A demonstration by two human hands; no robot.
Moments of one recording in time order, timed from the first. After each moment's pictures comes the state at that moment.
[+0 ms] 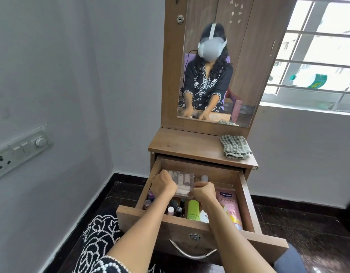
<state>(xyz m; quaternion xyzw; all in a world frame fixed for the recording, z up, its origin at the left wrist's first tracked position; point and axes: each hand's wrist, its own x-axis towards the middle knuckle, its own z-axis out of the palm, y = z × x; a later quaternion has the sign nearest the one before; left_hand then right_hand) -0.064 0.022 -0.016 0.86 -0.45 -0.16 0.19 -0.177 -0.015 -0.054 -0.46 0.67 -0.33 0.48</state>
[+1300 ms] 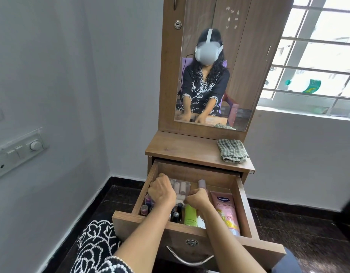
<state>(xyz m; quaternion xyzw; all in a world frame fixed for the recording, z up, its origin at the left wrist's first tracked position) -0.071 0.016 -0.028 0.87 -0.46 -0.08 0.14 -0.172 -0.022 -0.070 -0.55 0.69 -0.20 0.43</state>
